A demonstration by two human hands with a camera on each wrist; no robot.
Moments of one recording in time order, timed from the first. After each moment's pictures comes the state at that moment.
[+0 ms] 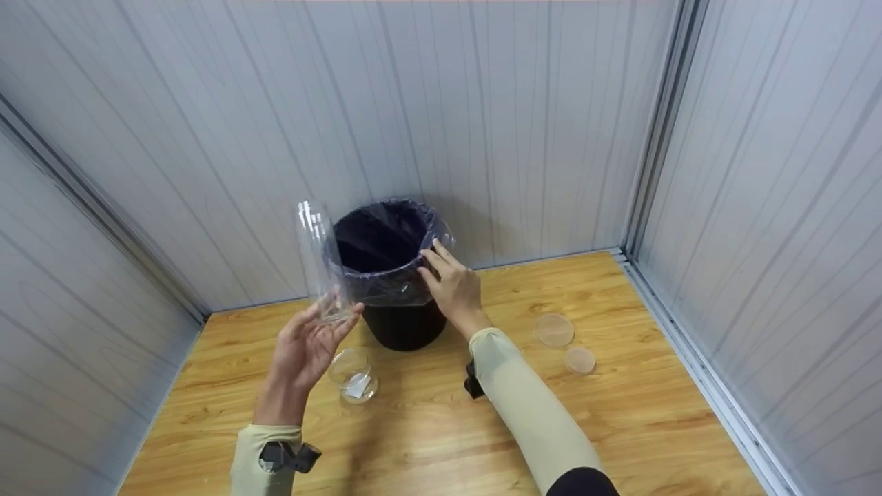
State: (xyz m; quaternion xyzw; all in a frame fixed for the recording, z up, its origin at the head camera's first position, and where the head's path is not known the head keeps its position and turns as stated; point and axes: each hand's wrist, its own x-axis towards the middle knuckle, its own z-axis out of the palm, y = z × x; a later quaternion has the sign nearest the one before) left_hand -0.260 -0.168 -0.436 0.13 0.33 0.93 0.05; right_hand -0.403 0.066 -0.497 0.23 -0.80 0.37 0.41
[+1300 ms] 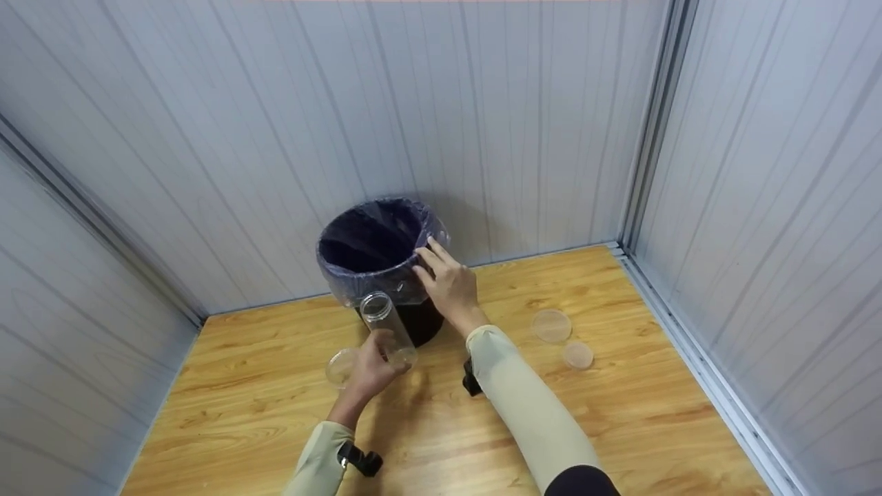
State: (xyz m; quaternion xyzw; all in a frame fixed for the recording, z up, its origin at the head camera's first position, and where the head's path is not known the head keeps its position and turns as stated) left_hand -0.294 -0.136 -0.572 0.12 0.86 0.45 -0.21; right_hand -0.395 0.052 -0.494 0.22 -0.81 0.37 0.40
